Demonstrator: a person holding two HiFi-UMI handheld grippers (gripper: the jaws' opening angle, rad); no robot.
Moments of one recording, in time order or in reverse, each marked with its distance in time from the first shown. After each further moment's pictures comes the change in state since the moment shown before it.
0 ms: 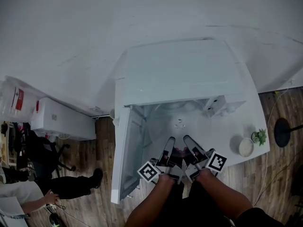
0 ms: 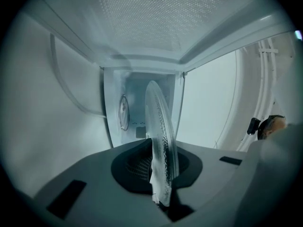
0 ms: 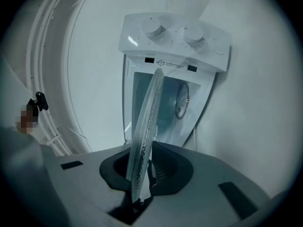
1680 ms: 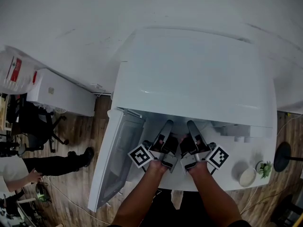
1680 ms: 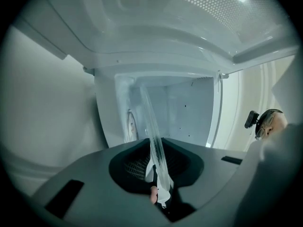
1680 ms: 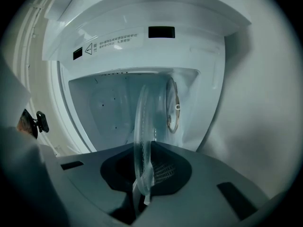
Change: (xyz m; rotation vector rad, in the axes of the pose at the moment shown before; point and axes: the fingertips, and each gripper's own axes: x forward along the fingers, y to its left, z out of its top) left arm 0.087 0.061 0.070 0.110 -0.069 0.006; right arm 0.090 -0.075 0.064 0.140 -0.036 0.000
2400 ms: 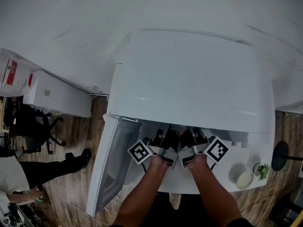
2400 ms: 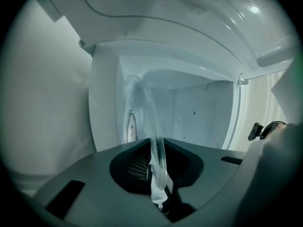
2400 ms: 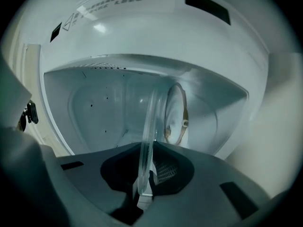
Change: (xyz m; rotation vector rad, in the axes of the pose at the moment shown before) left arm 0.032 0.008 0.013 -0.107 -0.065 0.007; right arm 0.034 -0.001 0.026 -0.102 0.001 -0.087
